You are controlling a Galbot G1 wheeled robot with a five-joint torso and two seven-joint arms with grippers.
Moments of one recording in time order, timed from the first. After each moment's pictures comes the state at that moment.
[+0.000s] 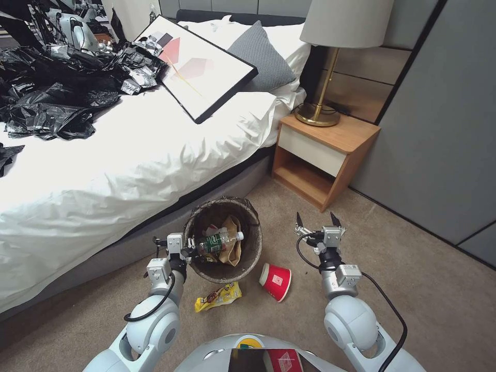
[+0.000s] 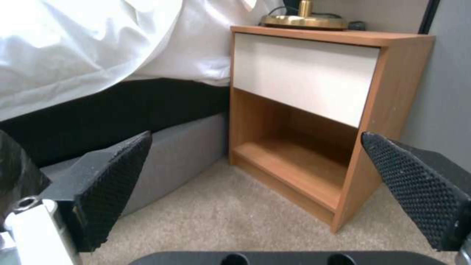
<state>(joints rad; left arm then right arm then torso) 1.54 -1.09 -0.24 -2.20 -0.54 0.24 -0.52 -1.54 1.11 0.27 2.12 0.24 0.04 0.47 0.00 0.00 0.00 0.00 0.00</state>
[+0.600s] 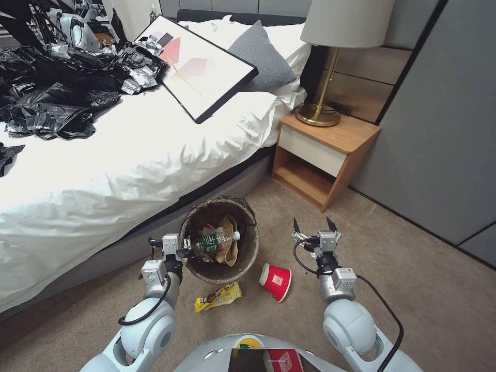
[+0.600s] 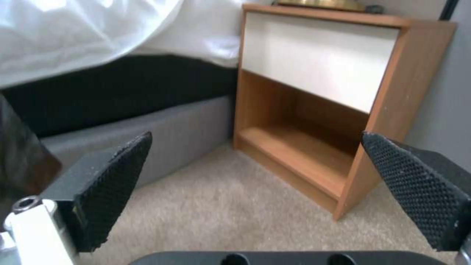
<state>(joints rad) 1.57 -1.08 -0.27 -2.23 -0.53 0.23 -0.52 -1.53 1.06 0.24 2.08 0.25 0.04 0.47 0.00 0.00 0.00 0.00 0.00</state>
